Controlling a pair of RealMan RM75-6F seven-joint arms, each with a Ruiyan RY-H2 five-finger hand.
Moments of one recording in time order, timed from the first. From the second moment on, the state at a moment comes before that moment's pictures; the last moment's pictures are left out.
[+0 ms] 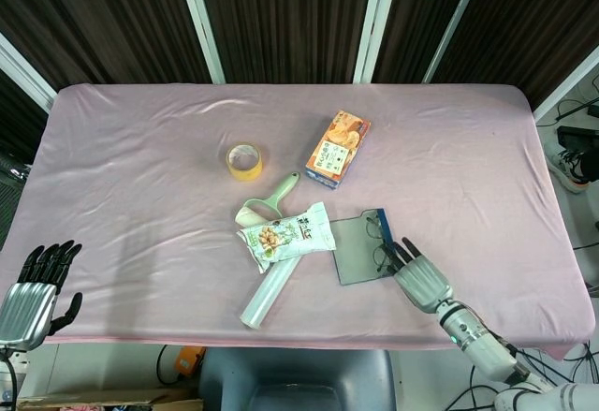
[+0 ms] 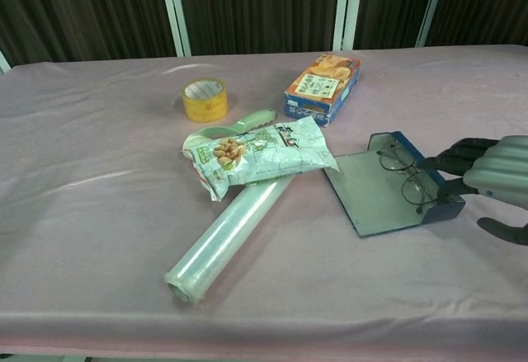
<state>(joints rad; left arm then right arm) -0.12 -1.11 0.01 -1.59 1.57 1.47 0.04 0.60 -1.29 -0.19 -1.66 -1.26 1.05 -0.73</state>
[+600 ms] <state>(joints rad) -0.12 -1.12 0.01 -1.60 1.57 1.45 0.08 0.49 -1.24 -0.18 -1.49 -1.33 1.09 -0.56</state>
